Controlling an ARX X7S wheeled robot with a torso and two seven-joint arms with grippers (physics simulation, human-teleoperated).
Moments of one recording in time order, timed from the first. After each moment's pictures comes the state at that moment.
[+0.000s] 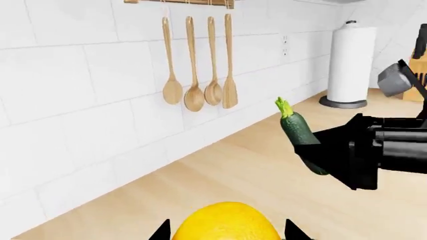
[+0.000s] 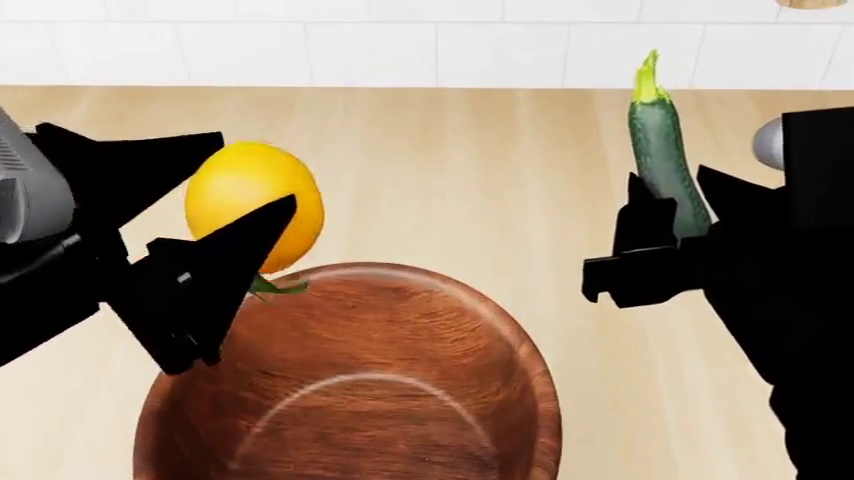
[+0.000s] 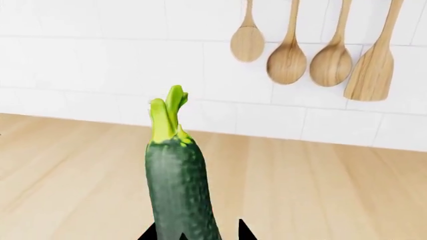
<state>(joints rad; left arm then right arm) -1.02 -0.73 0.59 0.36 -1.20 -0.62 -0.06 0.82 0.34 0.15 -0.35 0.25 1.28 -0.31</state>
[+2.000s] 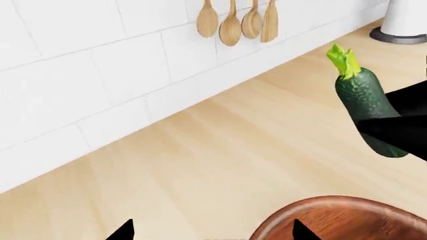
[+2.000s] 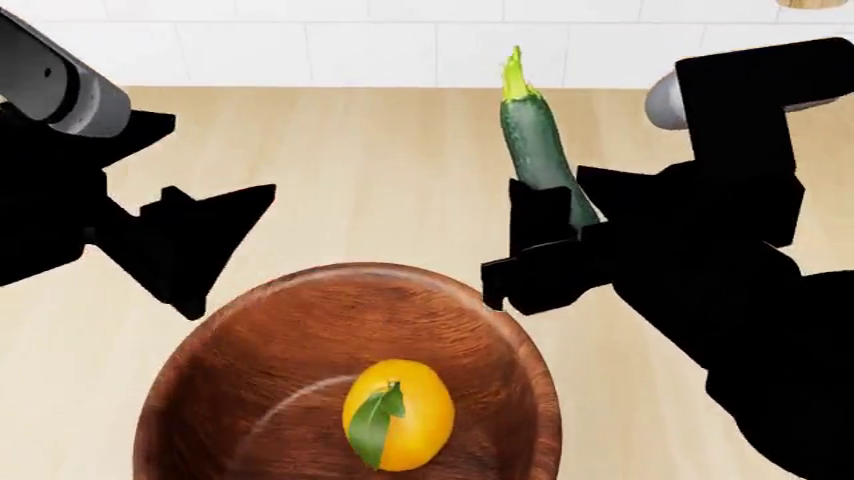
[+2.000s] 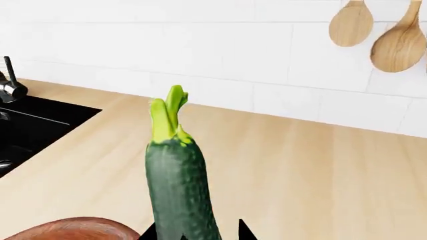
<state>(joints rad) -1.35 -0.72 0.75 0.15 -1.39 -0.94 -0.18 1.01 0.44 0.09 -0.31 1.02 1.51 0.17</state>
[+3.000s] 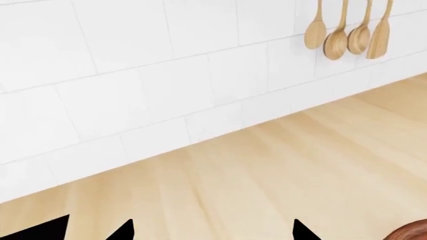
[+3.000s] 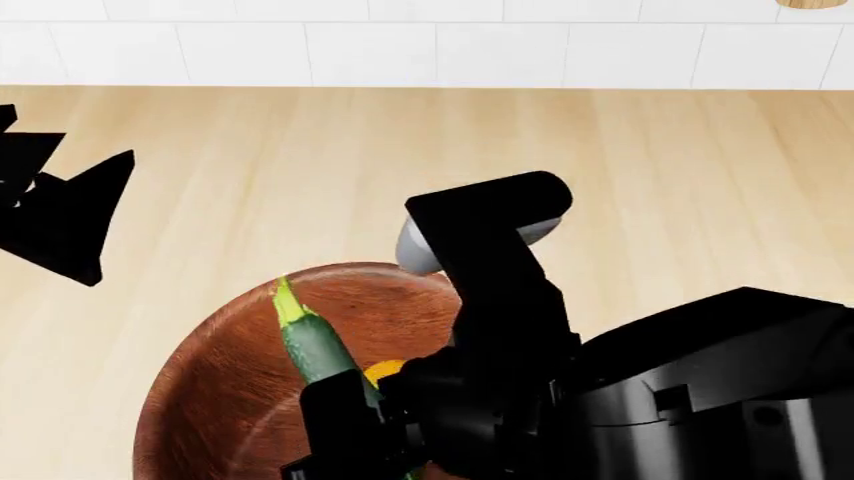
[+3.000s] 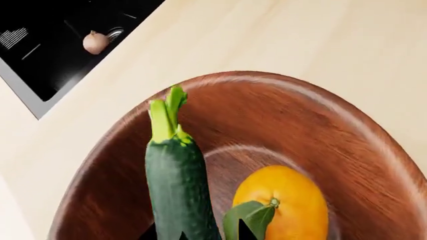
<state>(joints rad) -1.14 -0.89 0.67 0.18 -1.24 -0.71 -0.24 1.14 0.51 -0.49 -0.07 2.22 1.34 0.99</state>
